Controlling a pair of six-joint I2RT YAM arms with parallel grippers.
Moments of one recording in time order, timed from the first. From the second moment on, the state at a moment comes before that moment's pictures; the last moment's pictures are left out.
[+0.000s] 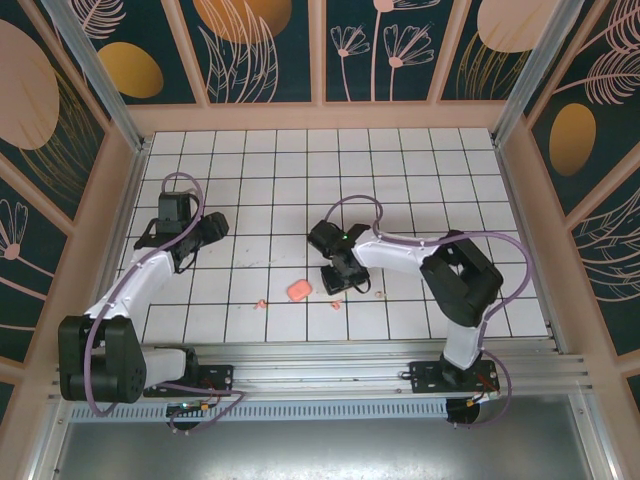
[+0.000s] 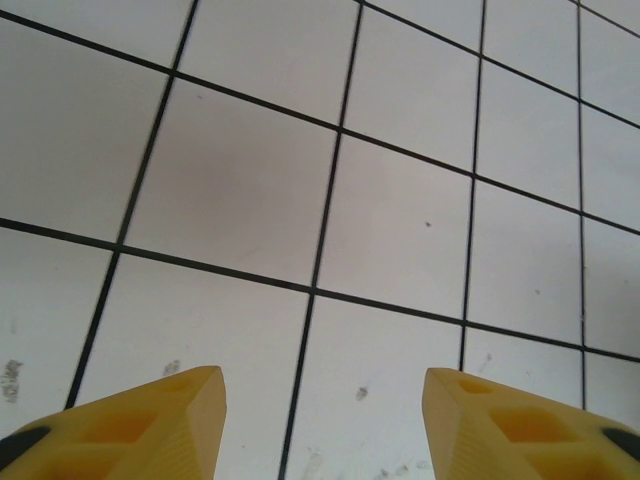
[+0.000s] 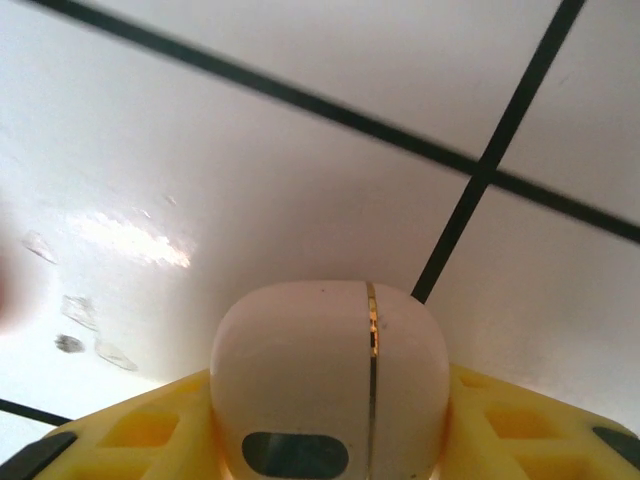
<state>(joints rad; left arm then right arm) -0.06 1.27 0.79 -0.34 0.15 -0.42 0.88 1.80 1.14 -0.74 0.03 0.45</state>
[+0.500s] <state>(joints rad) -0.14 1.31 1.09 -0.55 0.49 -0.36 0.83 1.45 0.92 -0.12 0.03 0.38</state>
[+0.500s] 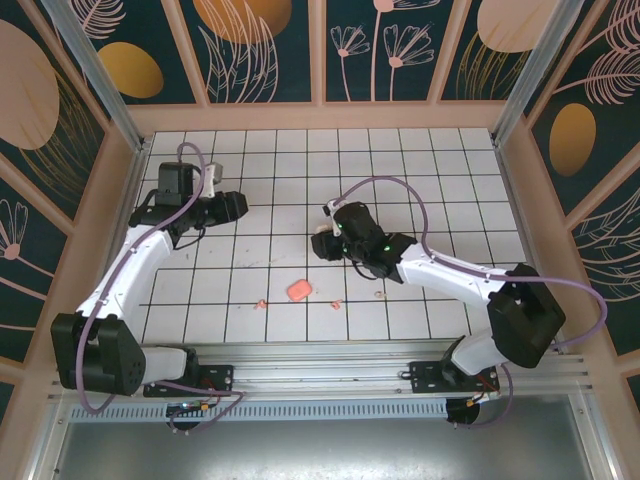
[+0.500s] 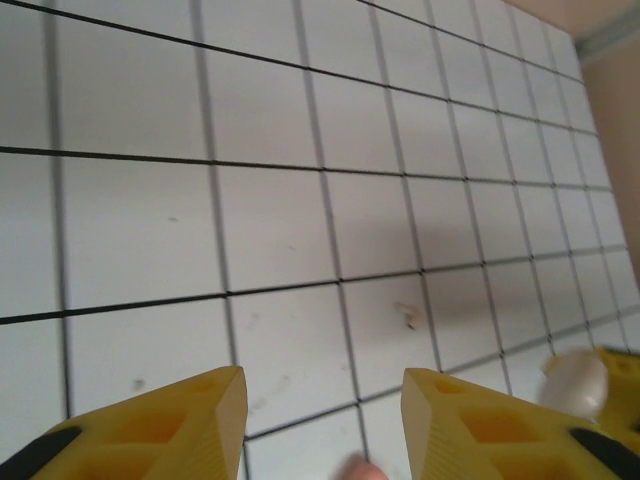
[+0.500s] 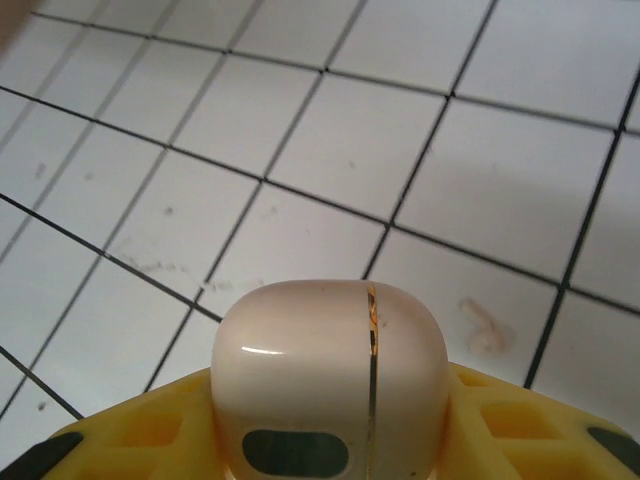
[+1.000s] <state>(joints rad) -0.22 1.33 1.15 -0.58 0.70 -0.33 0.76 1.45 0.91 0.18 -0.23 0.03</state>
